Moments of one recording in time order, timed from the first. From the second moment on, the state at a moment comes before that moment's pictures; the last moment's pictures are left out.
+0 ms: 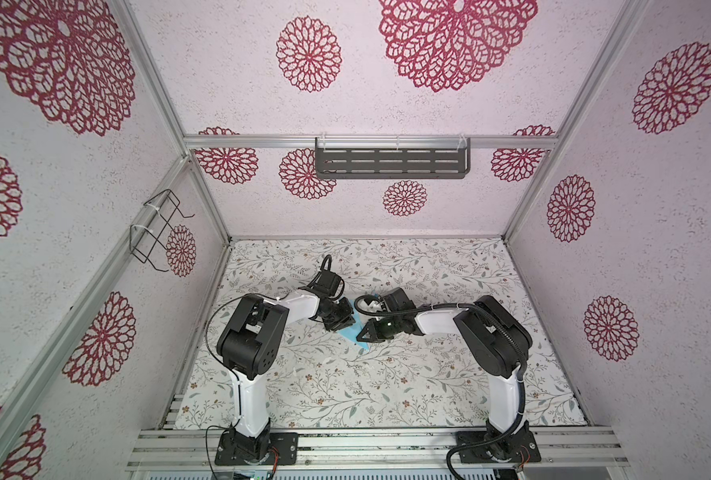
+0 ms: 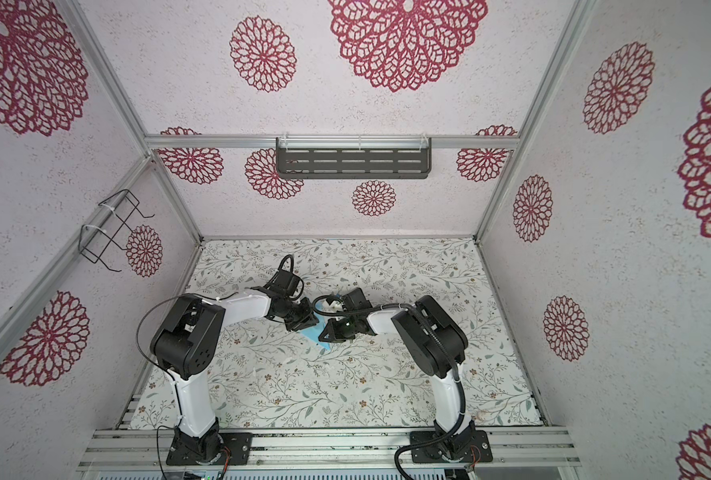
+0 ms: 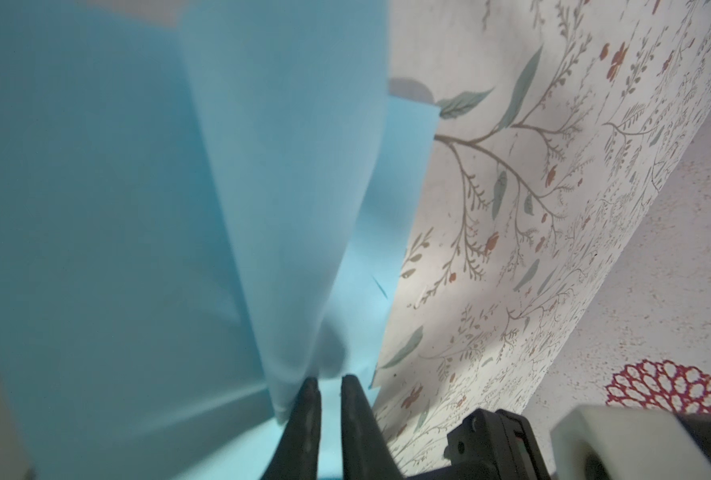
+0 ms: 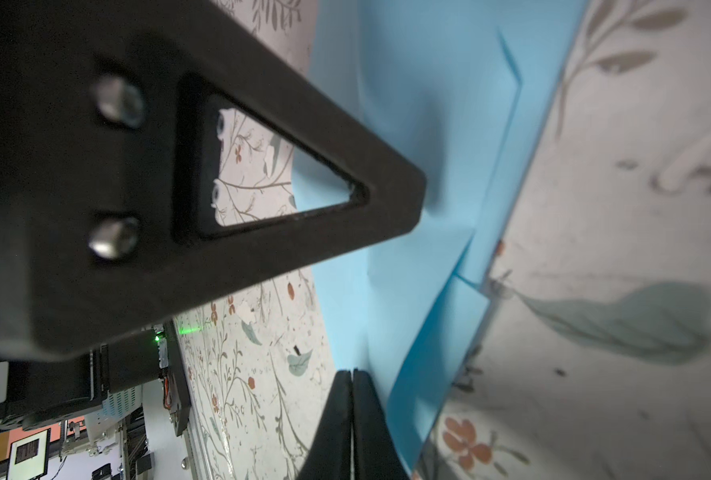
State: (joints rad) left arm -0.42 1.98 1.17 -0.35 0.39 -0.91; right arm 0.66 2.01 1.08 0.01 -0.70 0.47
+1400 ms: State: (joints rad) left arm -0.43 1.77 0.98 -0.12 0.41 -0.88; right arm 0.59 2.05 0.98 0.23 -0.87 0.53
